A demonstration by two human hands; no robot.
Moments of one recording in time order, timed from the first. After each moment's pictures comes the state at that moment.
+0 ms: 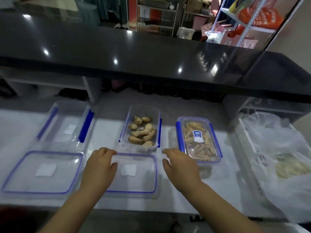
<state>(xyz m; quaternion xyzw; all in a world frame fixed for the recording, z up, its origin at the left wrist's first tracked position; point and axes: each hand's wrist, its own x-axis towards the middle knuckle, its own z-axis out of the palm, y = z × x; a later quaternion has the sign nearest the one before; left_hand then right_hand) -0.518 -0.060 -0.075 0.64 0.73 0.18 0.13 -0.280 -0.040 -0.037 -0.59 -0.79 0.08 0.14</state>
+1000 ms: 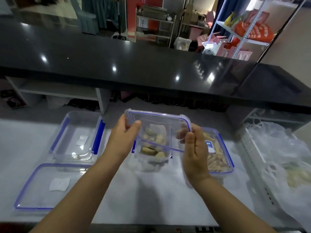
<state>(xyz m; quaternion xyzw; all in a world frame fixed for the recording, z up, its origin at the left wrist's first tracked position) -0.549 -0.012 0.021 0.47 0.62 0.47 0.42 -0.364 -0.028 0.006 -0.47 -0.61 0.25 0.58</state>
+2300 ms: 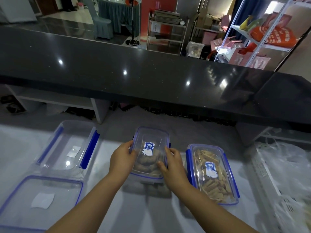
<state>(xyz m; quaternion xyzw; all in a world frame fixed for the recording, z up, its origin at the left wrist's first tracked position) -0.511 0.056 -0.048 0.48 0.74 0.36 0.31 -0.339 0.058 -0.064 -0.60 -0.71 0.31 0.21</state>
